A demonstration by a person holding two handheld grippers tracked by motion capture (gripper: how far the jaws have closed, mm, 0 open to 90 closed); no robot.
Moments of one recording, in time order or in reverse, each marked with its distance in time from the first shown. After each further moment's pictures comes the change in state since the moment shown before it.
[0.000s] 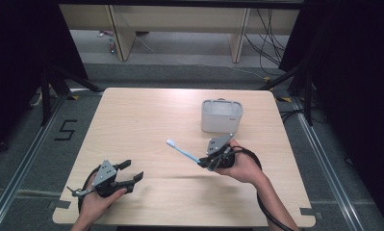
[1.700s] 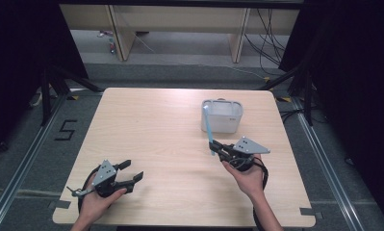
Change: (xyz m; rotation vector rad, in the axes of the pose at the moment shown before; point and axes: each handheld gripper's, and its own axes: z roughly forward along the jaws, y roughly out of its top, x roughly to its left) left arm 0.000 0.000 0.000 -0.004 -0.002 -0.009; right arm 0.011 -0.039 -0.026 -0.595 -0.345 0.313
